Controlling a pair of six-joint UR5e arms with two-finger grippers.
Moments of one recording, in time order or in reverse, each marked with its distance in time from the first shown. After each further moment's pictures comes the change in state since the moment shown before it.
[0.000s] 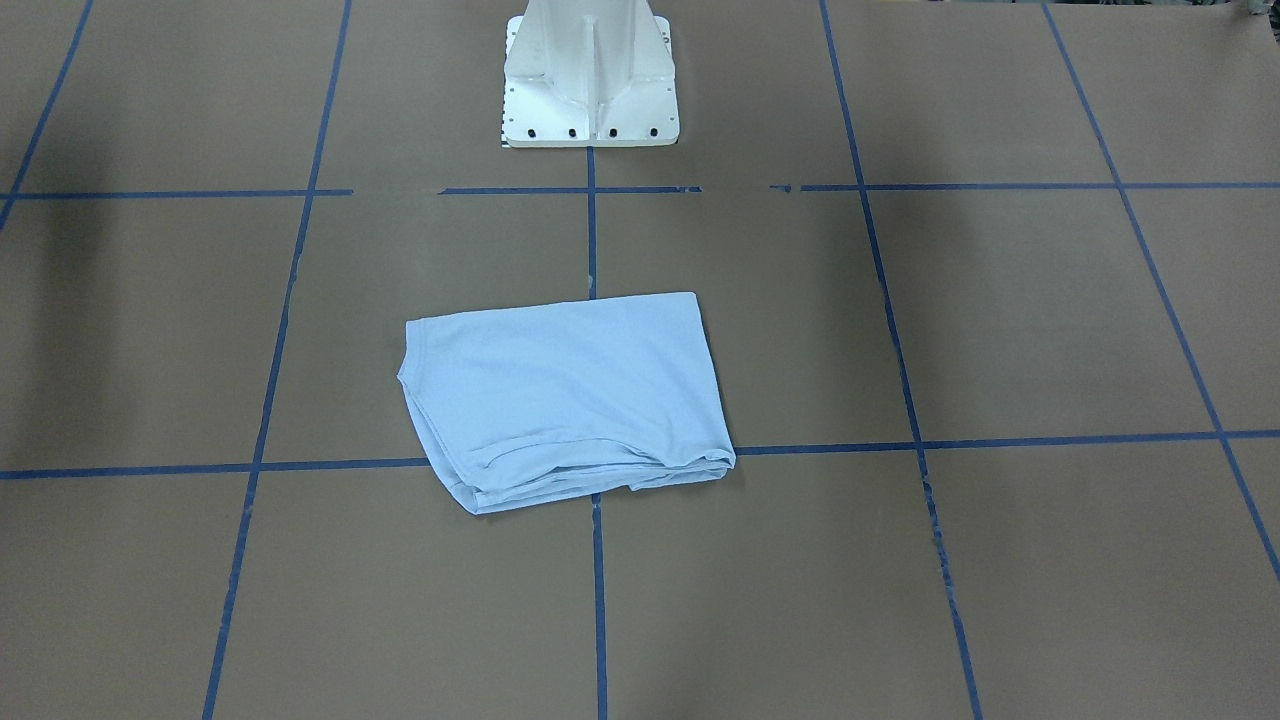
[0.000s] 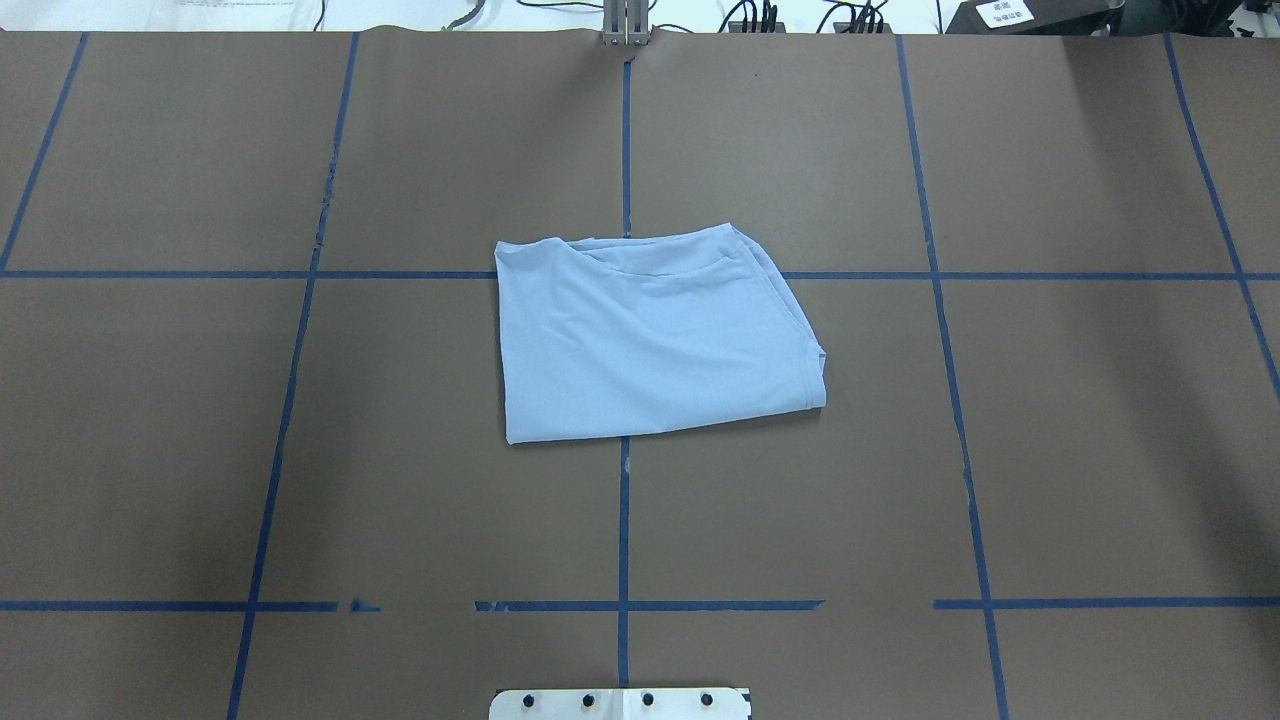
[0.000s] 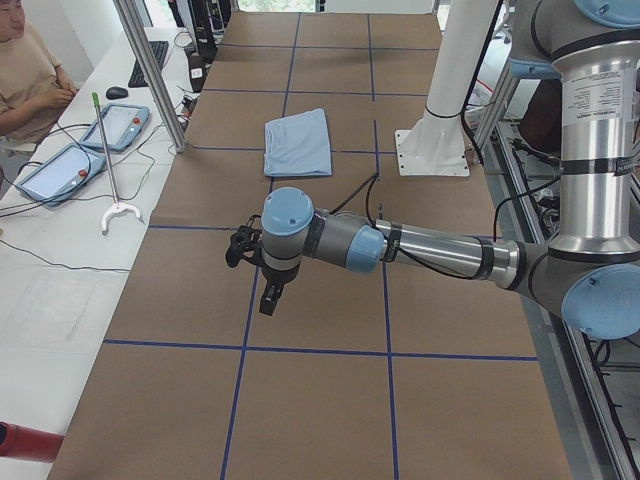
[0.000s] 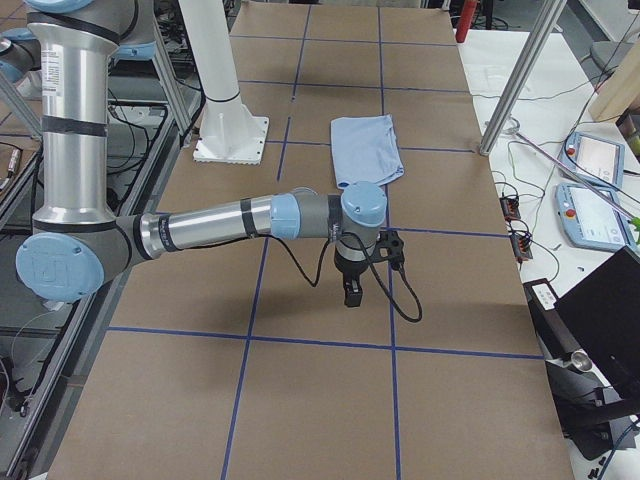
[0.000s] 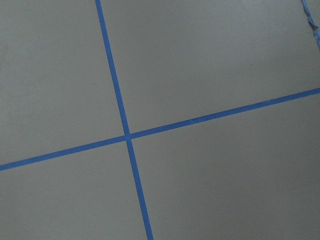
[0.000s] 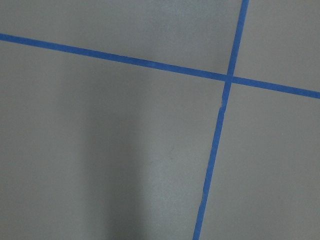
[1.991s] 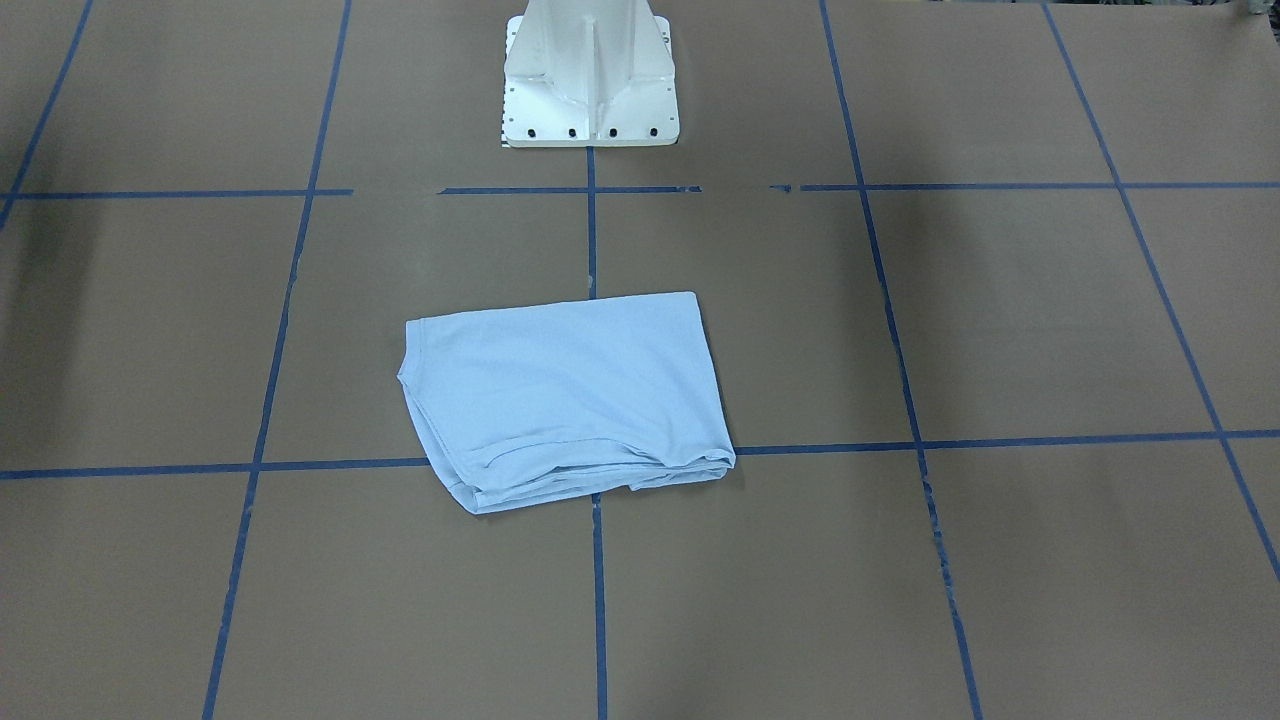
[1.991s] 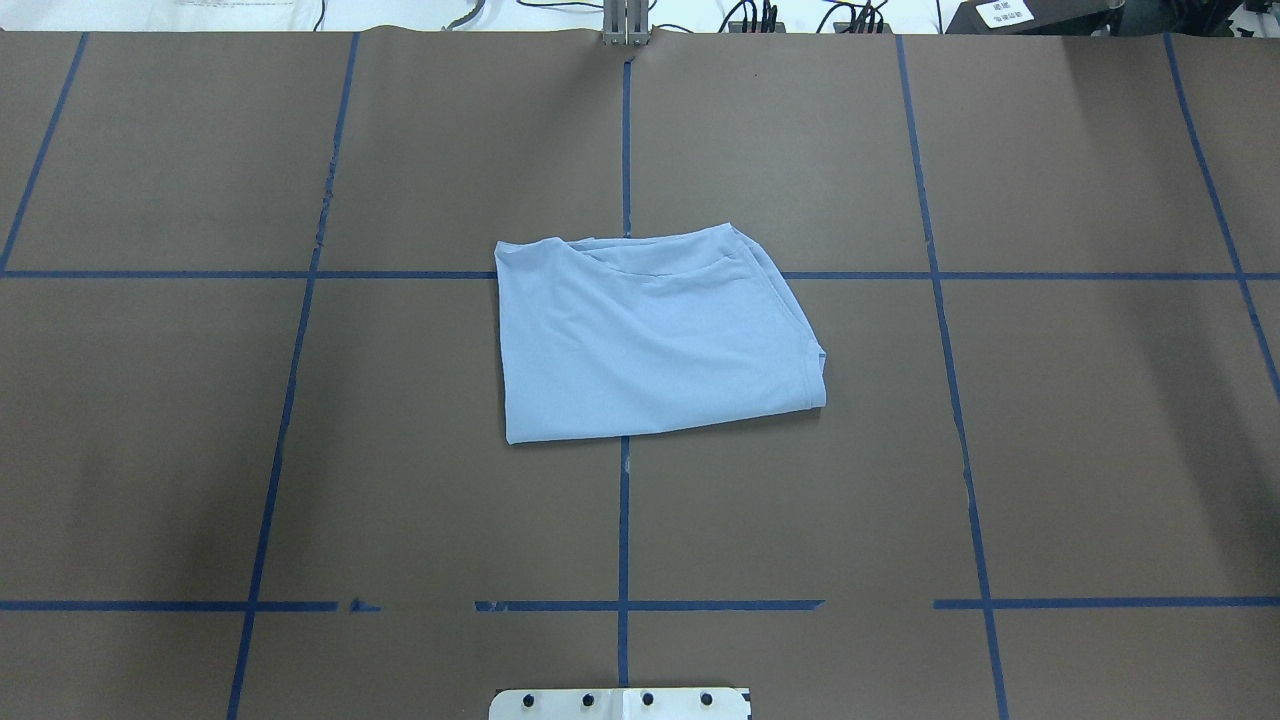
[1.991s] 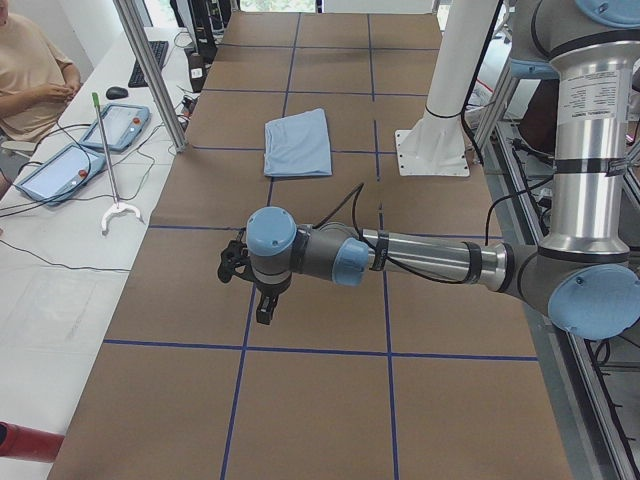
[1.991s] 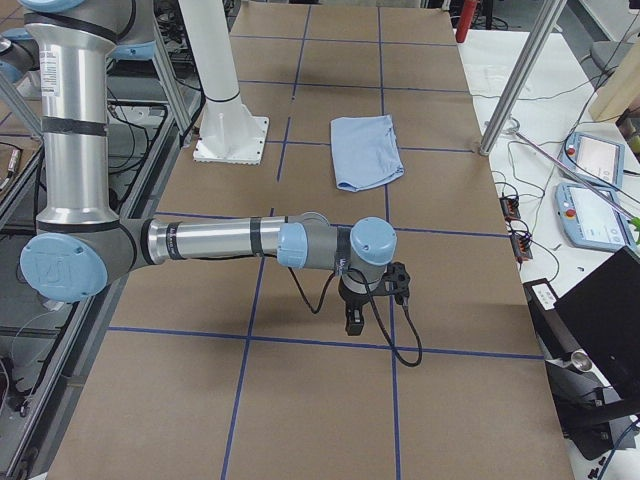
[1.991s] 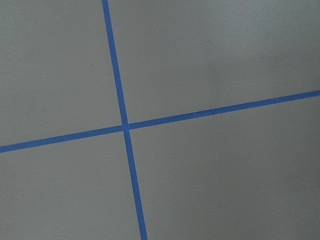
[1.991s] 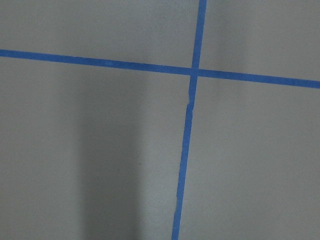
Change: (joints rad) left arm -0.001 -0.045 0.089 0.014 -0.069 -0.004; right arm 0.045 0.006 -0.160 0.117 0.032 0.000
